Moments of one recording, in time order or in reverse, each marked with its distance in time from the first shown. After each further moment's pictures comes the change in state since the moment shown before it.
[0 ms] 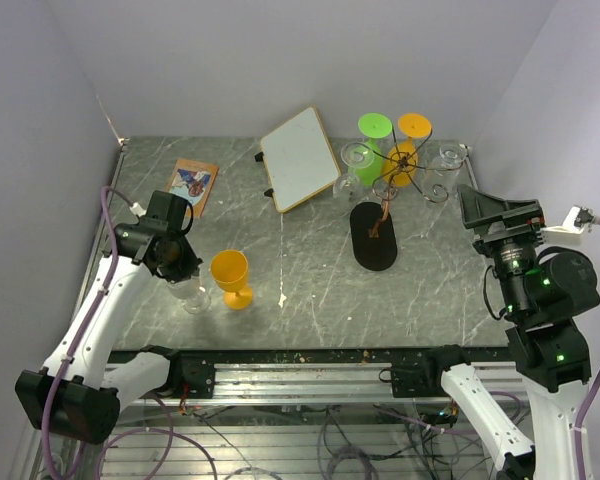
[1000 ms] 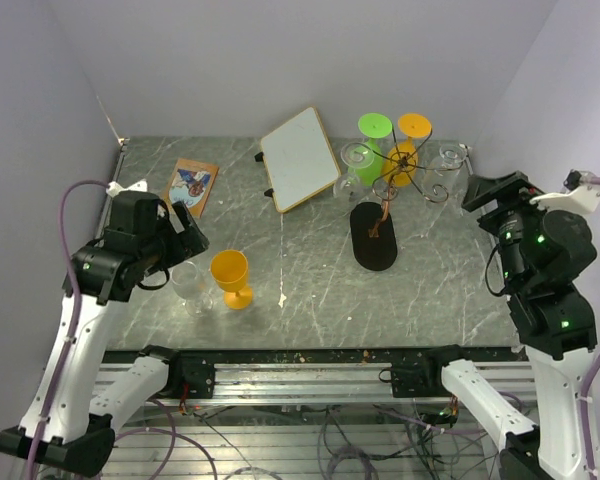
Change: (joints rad) left arm 0.000 -0.161 0.130 0.042 0.031 0.115; right arm 0.000 0.176 0.145 -0.119 0.208 -0.405
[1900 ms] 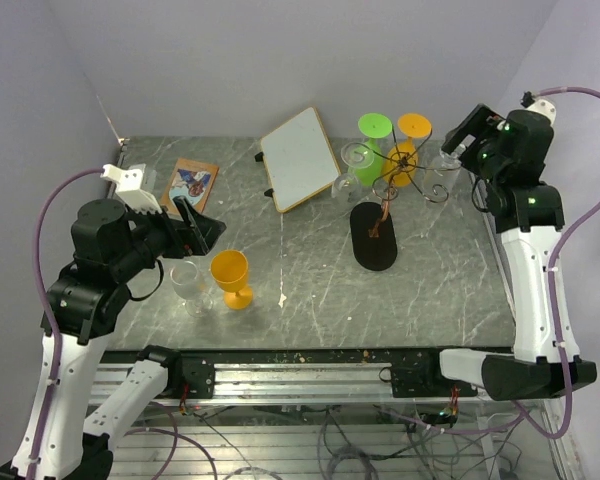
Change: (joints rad) left arm 0.000 -0.152 0.026 0.314 0.318 0.189; right arm -0.142 0.520 0.320 -0.041 -0.167 -0.066
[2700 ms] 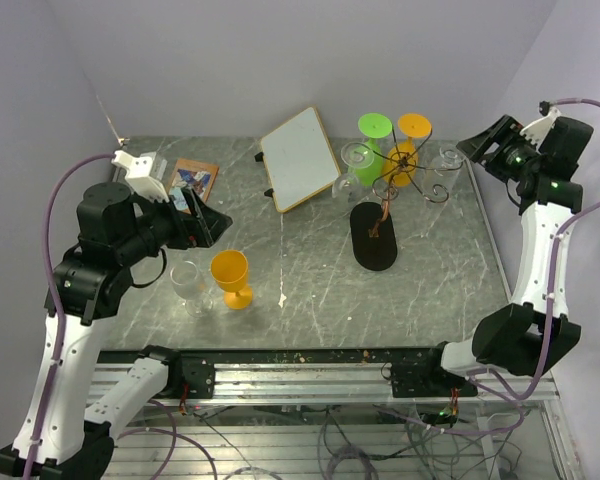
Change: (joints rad) left arm 0.000 0.084 0.060 -0.011 0.066 0.029; right arm -0.439 0.159 -0.072 0.129 -0.749 -0.051
